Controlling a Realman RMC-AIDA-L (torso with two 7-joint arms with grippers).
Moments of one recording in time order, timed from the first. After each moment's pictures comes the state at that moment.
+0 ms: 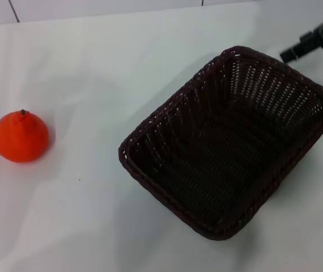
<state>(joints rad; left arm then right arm) -0.20 -2.16 -2.62 -0.17 0.87 -1.75 2.49 0.83 1.88 -0.70 -1.00 0.49 1.72 2.22</state>
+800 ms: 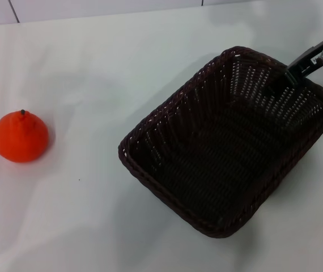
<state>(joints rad) -0.23 -2.16 -2.63 -0.17 0.87 -1.72 2.49 0.85 1.94 -0.80 -0.75 0.44 1.47 2.17</state>
